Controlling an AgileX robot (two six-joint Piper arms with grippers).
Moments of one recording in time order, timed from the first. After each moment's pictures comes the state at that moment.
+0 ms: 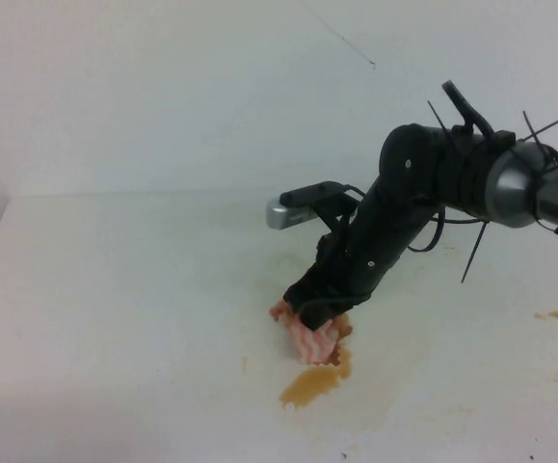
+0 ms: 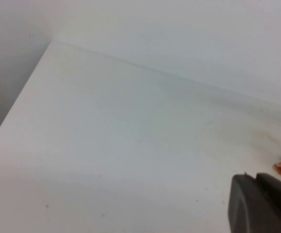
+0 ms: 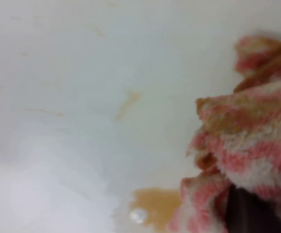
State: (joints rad) right arm 0.55 2.12 -1.66 0.44 0.91 -0.35; left arm -0.03 -0.03 0.04 -0.21 0.29 -0.09
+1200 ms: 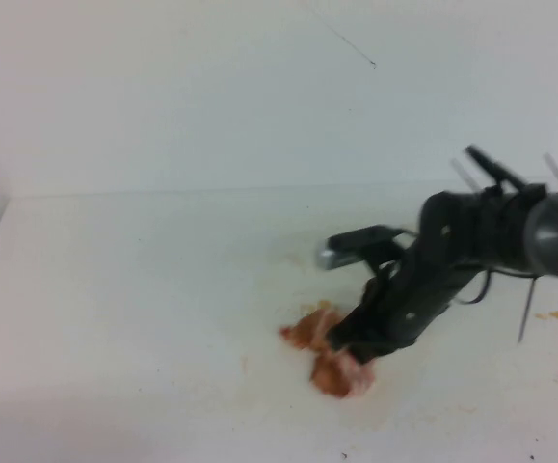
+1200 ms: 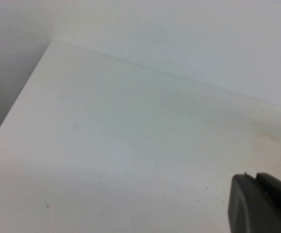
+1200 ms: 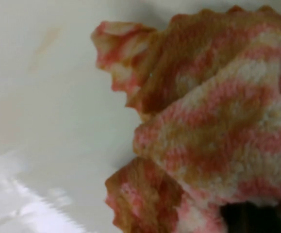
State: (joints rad) right arm 0.50 2.05 -1.32 0.36 0.64 -0.24; left arm -0.03 -0.03 0.04 -0.21 0.29 -0.09
